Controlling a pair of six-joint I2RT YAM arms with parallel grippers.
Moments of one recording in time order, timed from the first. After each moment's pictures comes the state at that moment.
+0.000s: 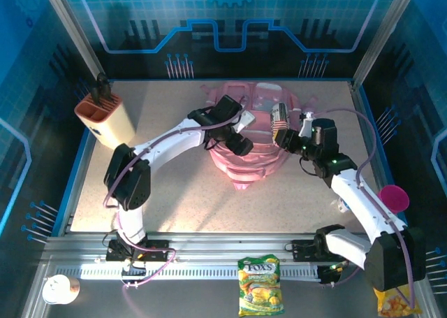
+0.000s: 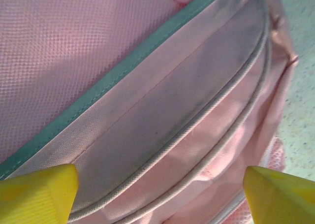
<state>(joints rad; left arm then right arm) -0.66 1.90 1.61 -0.72 0.12 0.12 0.21 1.07 0.75 -0.20 -0.32 0.55</state>
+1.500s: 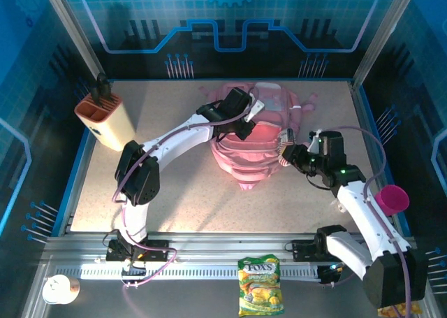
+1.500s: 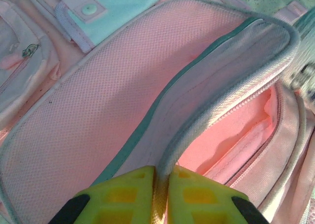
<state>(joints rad) -0.68 1.97 1.74 -0.61 0.00 0.07 0.14 0.96 0.68 -0.45 -0.44 0.78</state>
